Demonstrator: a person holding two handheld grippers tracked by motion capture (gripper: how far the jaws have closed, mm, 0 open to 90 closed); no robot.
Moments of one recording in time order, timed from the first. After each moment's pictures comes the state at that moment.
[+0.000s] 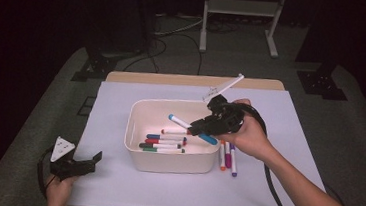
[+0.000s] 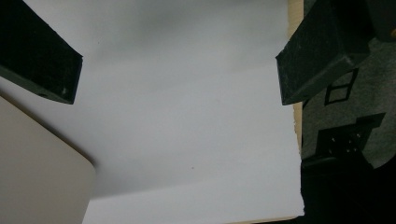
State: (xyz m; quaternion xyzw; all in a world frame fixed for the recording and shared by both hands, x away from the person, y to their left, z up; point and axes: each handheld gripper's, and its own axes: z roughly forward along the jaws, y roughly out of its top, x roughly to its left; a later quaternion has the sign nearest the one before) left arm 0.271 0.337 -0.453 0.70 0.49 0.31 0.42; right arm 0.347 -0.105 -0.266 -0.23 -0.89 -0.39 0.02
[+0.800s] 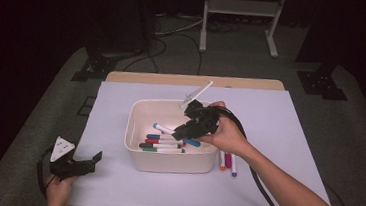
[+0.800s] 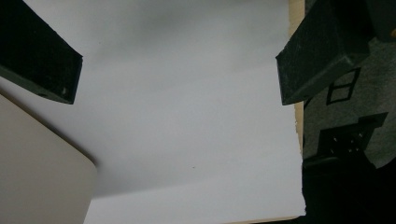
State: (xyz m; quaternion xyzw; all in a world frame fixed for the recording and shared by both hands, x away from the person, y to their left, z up) left arm 0.271 0.338 -0.453 0.70 0.49 0.31 0.42; right arm 0.366 -0.059 -0.301 -0.19 -0.92 -0.35 0.03
